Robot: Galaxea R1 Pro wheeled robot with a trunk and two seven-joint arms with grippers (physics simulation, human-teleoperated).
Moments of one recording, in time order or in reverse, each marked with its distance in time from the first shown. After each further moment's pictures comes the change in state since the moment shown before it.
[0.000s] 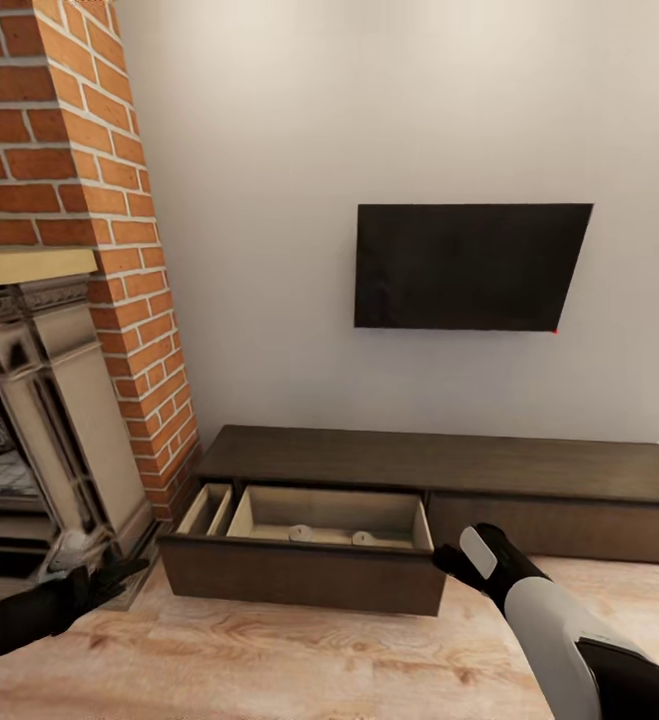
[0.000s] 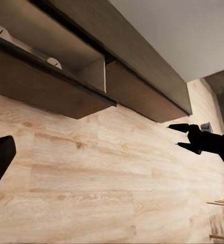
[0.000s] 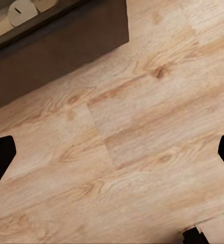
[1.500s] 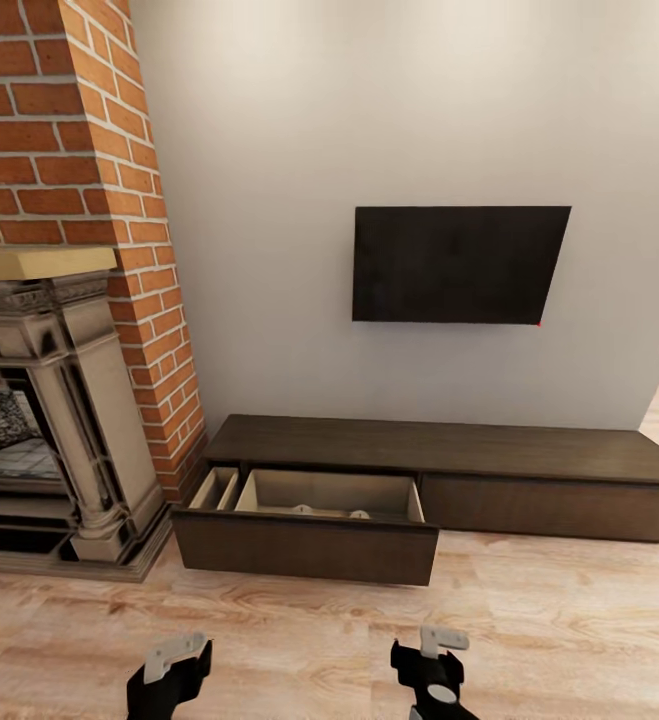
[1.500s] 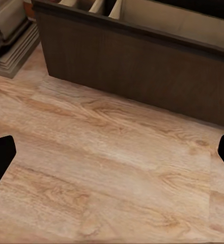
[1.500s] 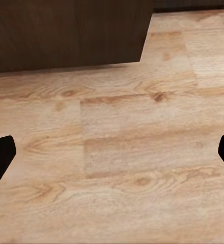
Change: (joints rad) left arm -0.016 -0.494 -0.254 0.548 -0.932 -1.018 0.415; right arm 0.335 0.160 0.372 0.123 0.151 -0.765 0.041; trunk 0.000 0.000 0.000
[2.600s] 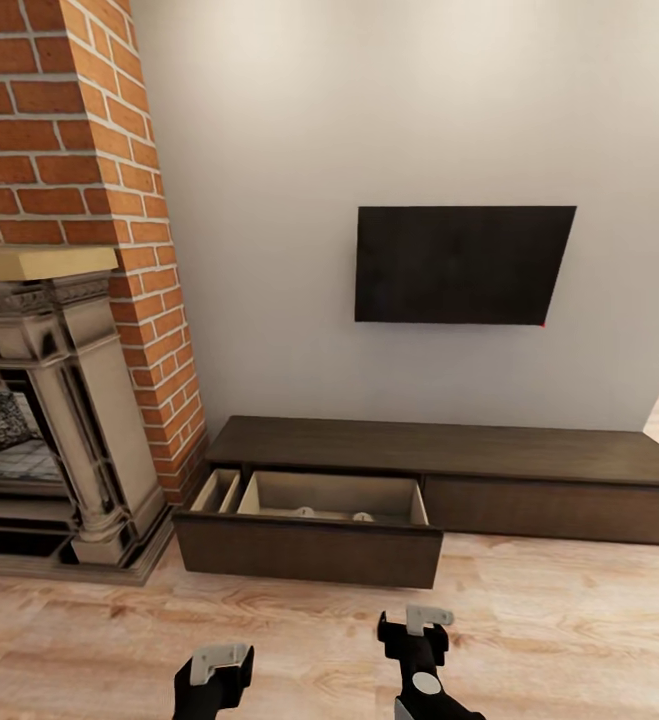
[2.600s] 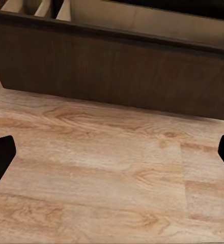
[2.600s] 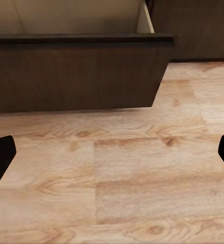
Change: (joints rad) left arm -0.083 -0.027 -0.181 0.218 -0.004 -0.172 -0.031; right arm 0.002 0.023 0.103 -0.065 0.008 -0.083 -0.051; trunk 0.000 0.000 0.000
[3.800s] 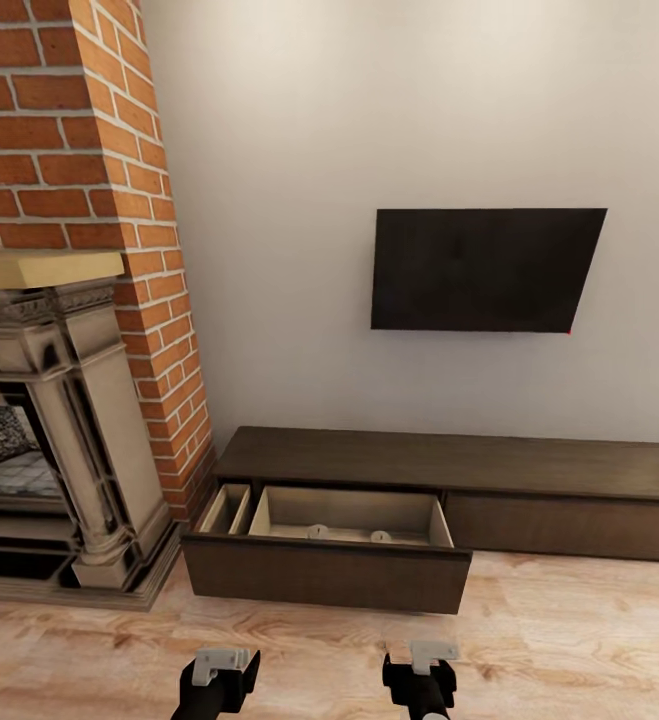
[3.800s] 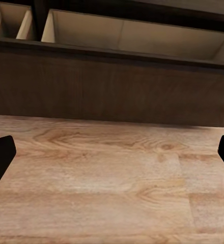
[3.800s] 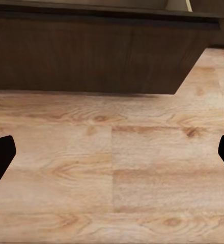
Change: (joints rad) left arm 0.000 0.030 -0.010 0.001 -0.002 0.004 -0.135; right arm 0.046 -0.017 0.028 0.067 0.002 0.007 0.047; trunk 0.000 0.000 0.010
